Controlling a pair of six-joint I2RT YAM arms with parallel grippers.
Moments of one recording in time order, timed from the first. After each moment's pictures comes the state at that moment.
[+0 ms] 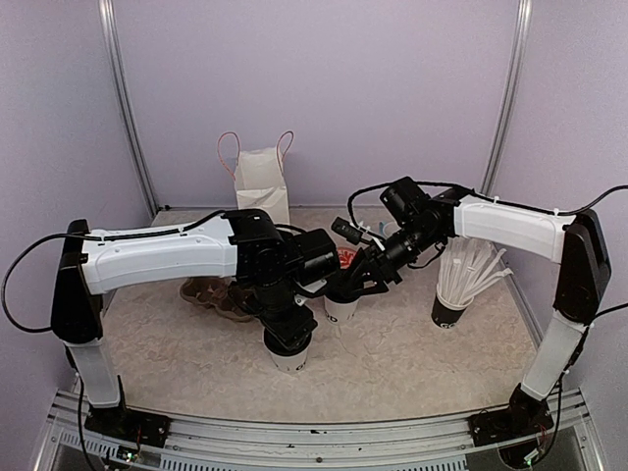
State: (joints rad) left arm -1.14 1.89 1.69 -1.24 -0.12 -0.34; right arm 0.65 1.75 1.43 -0.75 -0.92 -0.44
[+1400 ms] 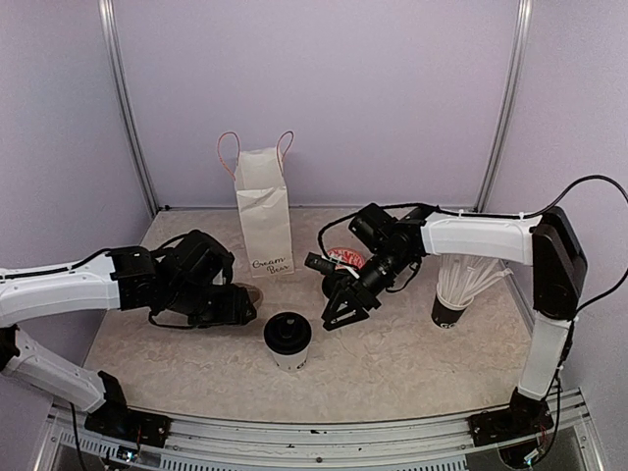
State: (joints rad) left arm -0.93 1.28 0.95 -0.65 -0.13 -0.82; right arm 0.77 1.87 1.44 -0.76 -0.94 -0.38
